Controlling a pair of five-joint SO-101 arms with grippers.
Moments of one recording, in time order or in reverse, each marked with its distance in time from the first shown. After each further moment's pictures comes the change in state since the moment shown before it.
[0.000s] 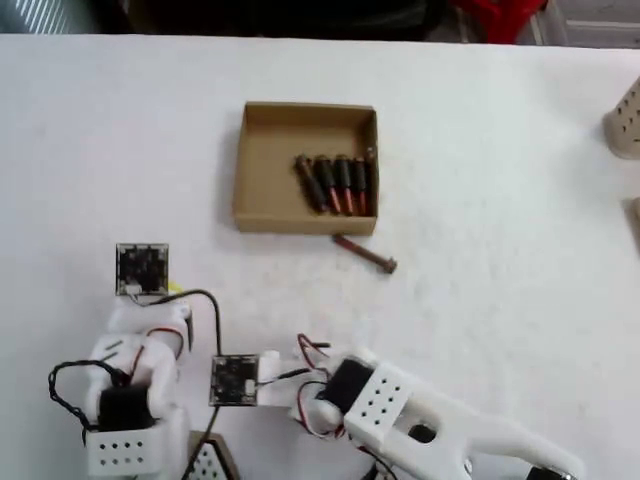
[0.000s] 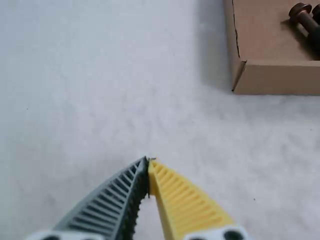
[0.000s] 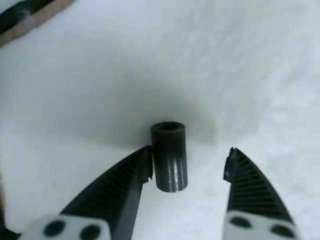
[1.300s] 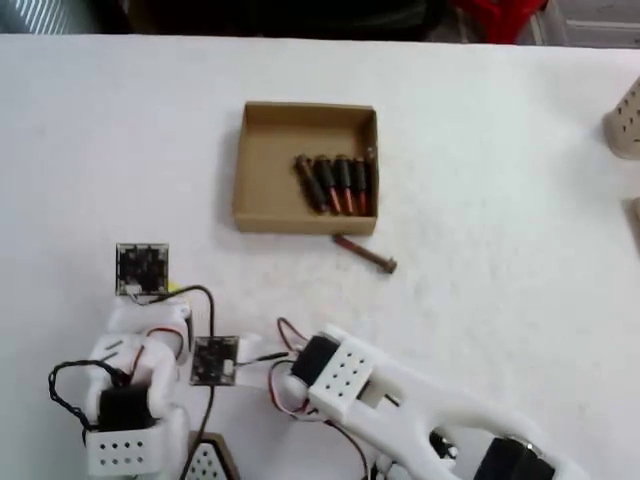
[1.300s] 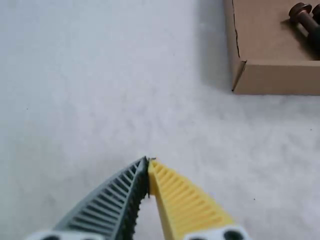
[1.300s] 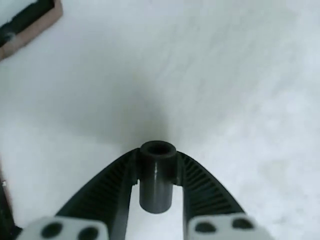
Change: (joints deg) left arm 0.0 0.0 0.0 0.0 0.0; right arm 0.2 15.2 -12.7 4.5 -2.7
